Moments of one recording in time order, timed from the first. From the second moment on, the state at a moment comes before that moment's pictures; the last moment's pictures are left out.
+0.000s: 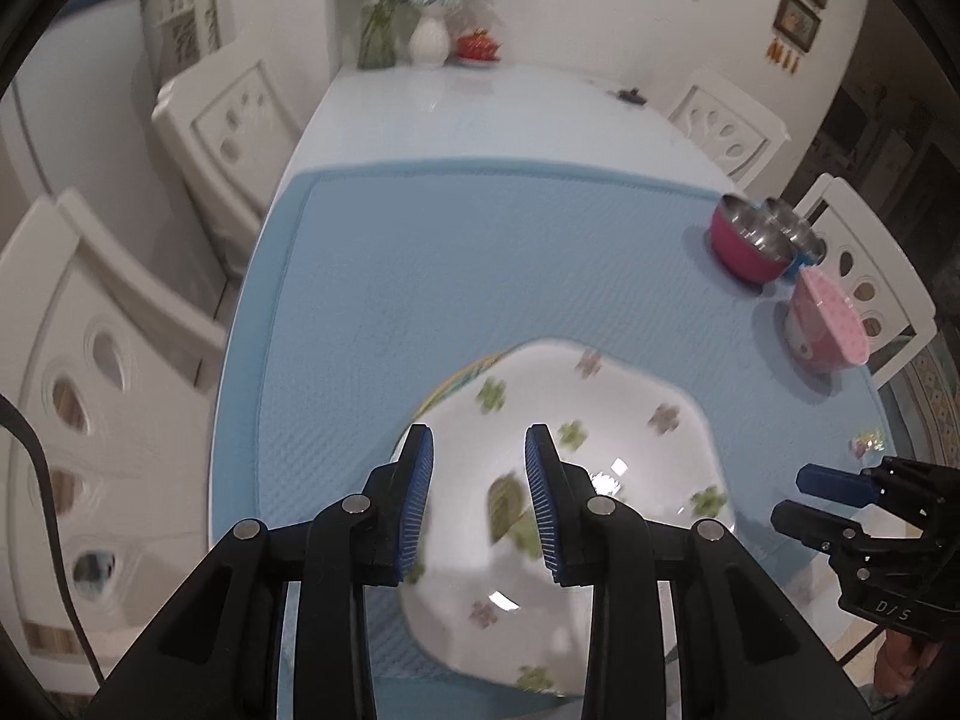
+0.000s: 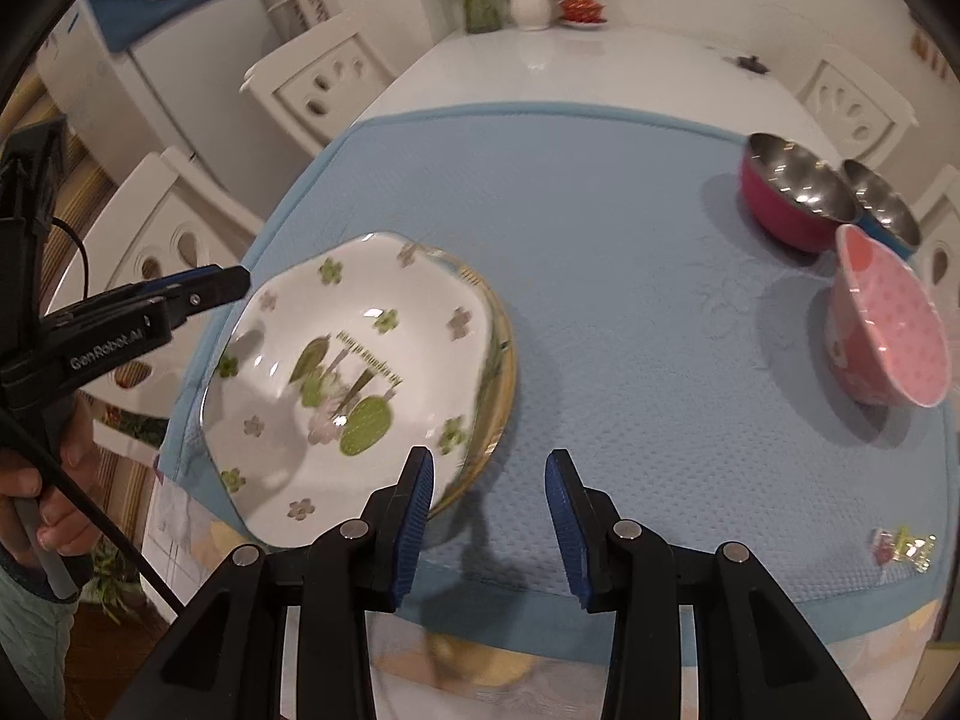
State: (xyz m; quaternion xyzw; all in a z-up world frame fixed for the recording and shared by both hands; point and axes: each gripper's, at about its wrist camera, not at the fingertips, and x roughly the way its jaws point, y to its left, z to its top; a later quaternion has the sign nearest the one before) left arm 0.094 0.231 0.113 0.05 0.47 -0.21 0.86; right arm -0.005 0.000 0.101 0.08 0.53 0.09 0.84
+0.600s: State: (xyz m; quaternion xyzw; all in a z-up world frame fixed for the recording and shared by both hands) left arm 0.070 0.066 0.192 0.11 0.38 -0.29 0.87; right arm -0.009 -0.211 0.140 0.20 0.46 -0.05 0.86
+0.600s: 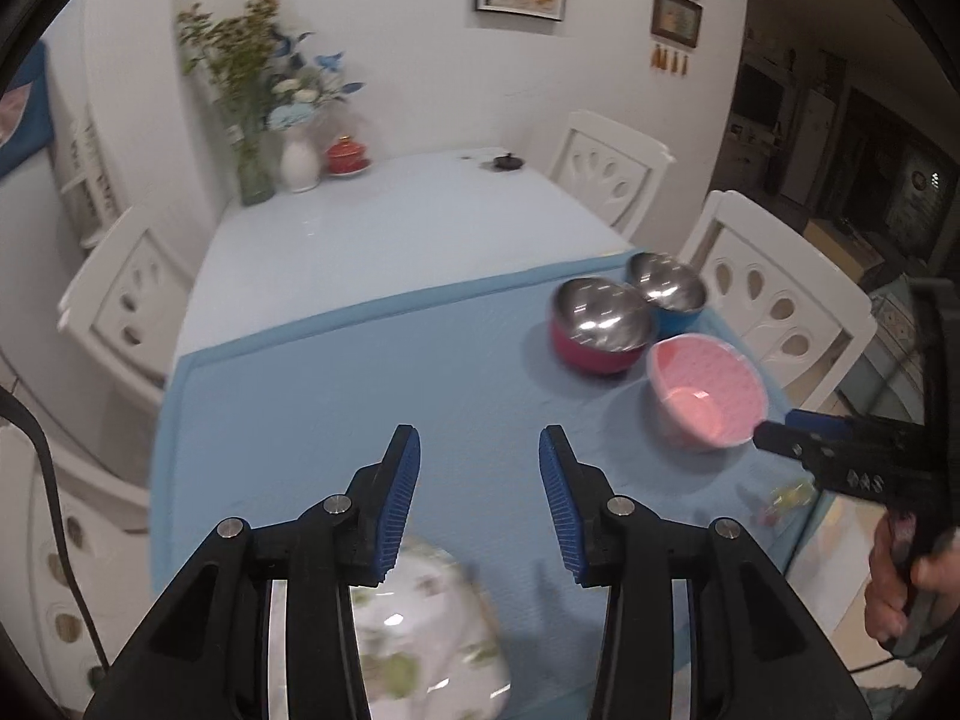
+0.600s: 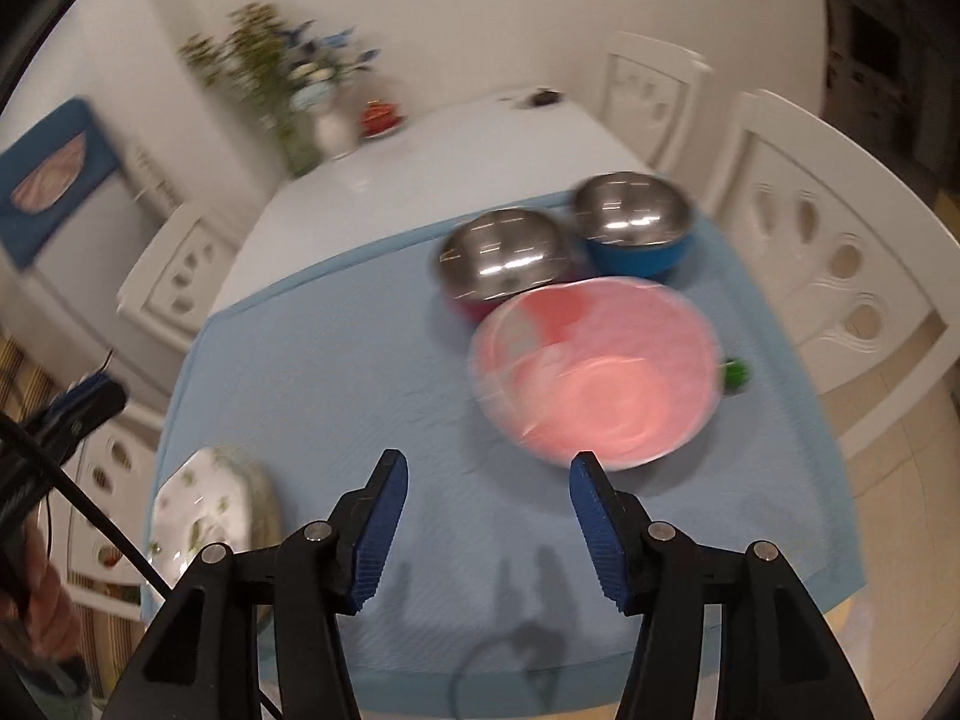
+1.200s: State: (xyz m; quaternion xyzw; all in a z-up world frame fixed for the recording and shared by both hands) left arm 0.078 -0.093 0.096 0.03 0.51 -0.25 0.82; right arm 0.029 -0.344 0.074 0.21 0.52 -0.02 0.83
